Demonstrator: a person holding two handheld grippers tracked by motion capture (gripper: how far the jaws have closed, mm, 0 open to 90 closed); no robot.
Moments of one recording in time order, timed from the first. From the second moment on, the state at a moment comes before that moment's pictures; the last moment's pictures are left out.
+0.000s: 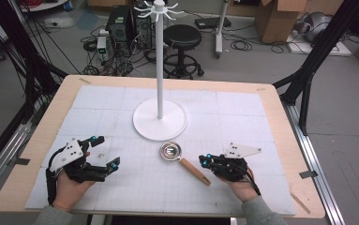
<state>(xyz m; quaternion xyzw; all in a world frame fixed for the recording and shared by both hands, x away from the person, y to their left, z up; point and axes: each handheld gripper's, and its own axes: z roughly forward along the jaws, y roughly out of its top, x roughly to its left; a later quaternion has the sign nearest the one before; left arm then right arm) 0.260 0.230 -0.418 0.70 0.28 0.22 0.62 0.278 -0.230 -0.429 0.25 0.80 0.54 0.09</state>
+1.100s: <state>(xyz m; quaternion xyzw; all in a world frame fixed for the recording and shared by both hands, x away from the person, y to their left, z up) 0.262 0.237 -0.421 0.70 0.30 0.22 0.61 0.271 -0.202 -0.449 0.22 0.86 0.46 0.01</state>
